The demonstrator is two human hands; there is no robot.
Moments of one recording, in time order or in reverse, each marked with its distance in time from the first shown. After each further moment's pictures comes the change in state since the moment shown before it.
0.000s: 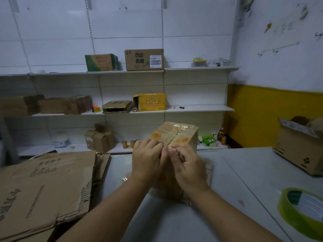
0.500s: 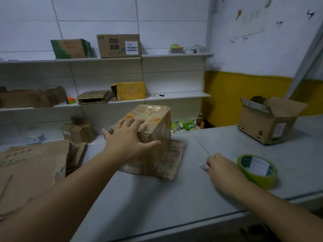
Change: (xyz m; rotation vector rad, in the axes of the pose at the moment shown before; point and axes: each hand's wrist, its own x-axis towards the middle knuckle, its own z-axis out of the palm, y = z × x) left_hand 0.020 0.035 -0.034 0.156 -0.704 -0.297; right_hand -0.060 0.045 -0.153 -0.900 -0.689 0.393
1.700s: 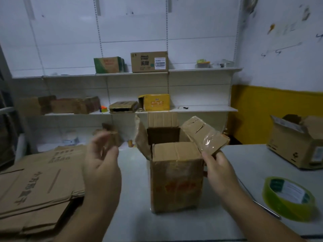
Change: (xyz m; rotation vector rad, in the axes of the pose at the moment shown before) left_hand -0.118 0.012 -0.066 -1.169 0.804 -0.297; right_hand -0.017 -0.097 -0.065 1.343 0.101 0.106
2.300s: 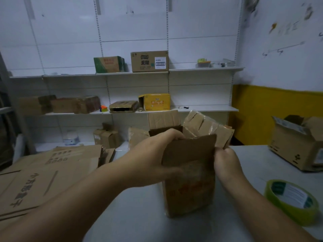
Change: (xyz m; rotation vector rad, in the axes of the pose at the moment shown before) left_hand 0.030 0.019 0.048 0.602 -1.135 0.289; right_hand 0.022 -0.012 -0.013 0.001 0.068 0.032
